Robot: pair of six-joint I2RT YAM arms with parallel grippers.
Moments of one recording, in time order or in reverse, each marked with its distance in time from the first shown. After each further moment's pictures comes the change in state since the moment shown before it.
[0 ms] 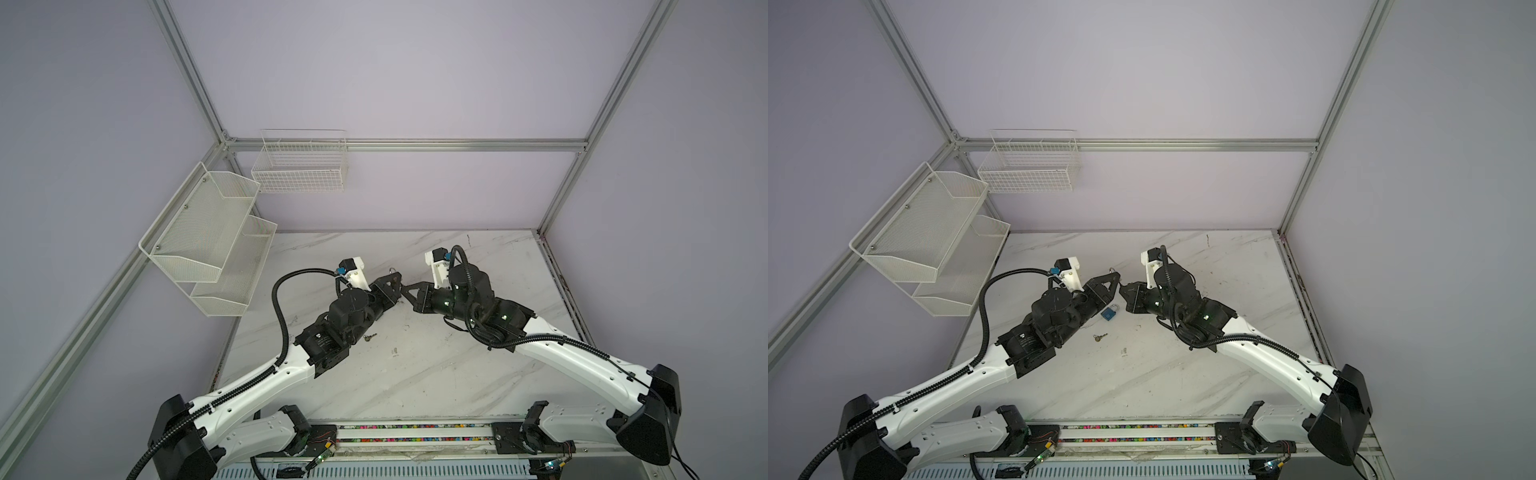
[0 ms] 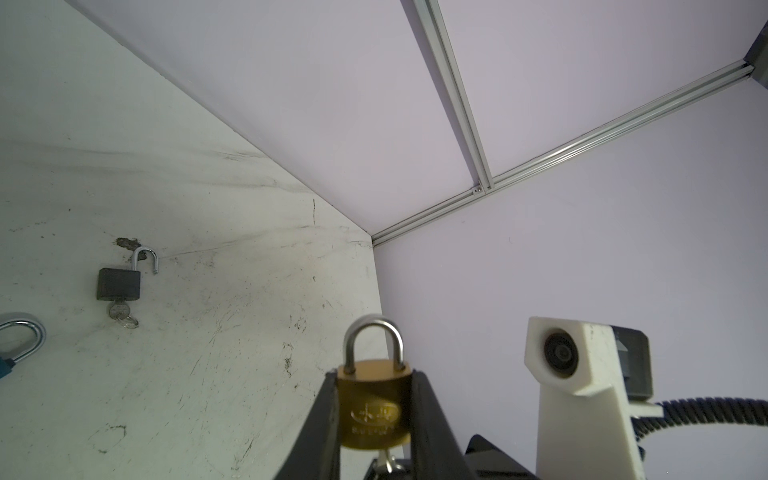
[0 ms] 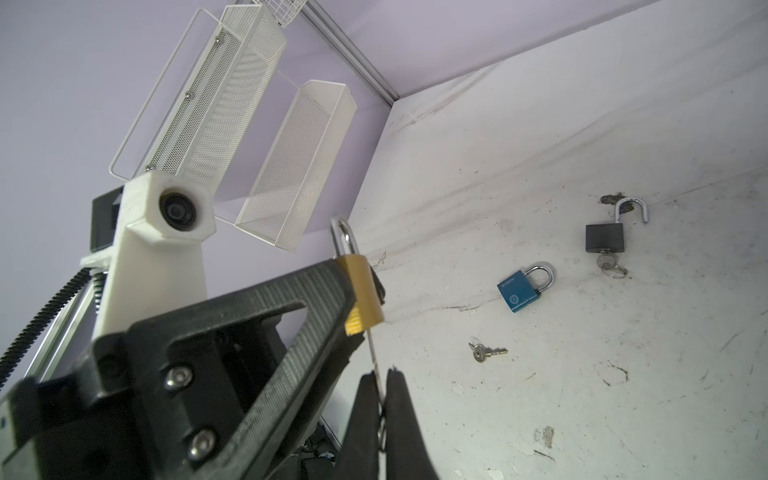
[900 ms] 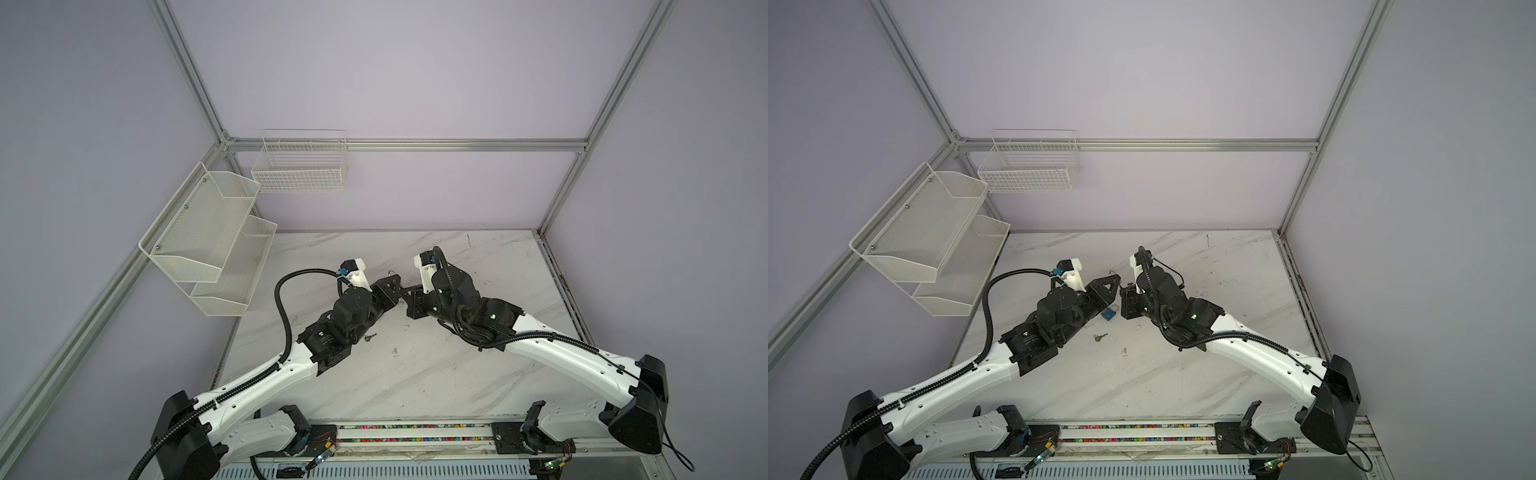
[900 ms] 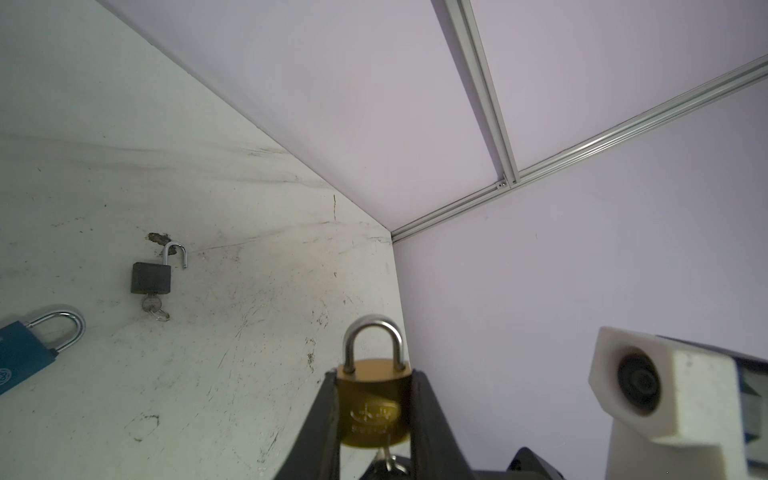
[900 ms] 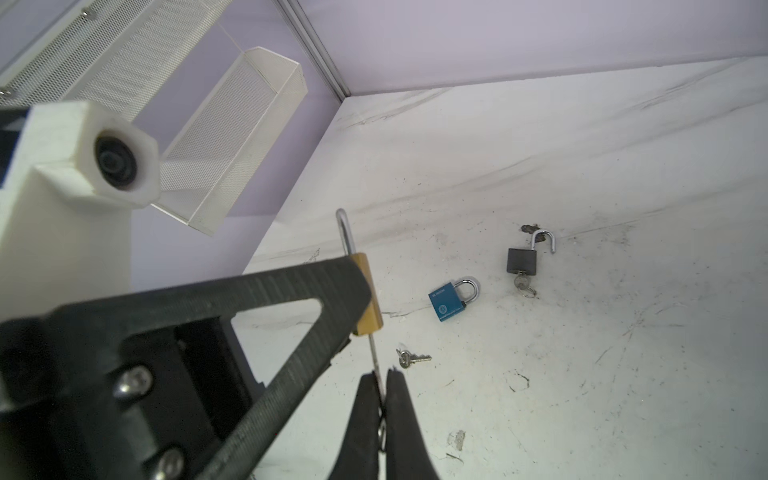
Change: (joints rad) left arm 0.001 0.027 0.003 -0.050 0.002 -0.001; right arm 0.080 0.078 0.088 -0.129 0.233 -0.225
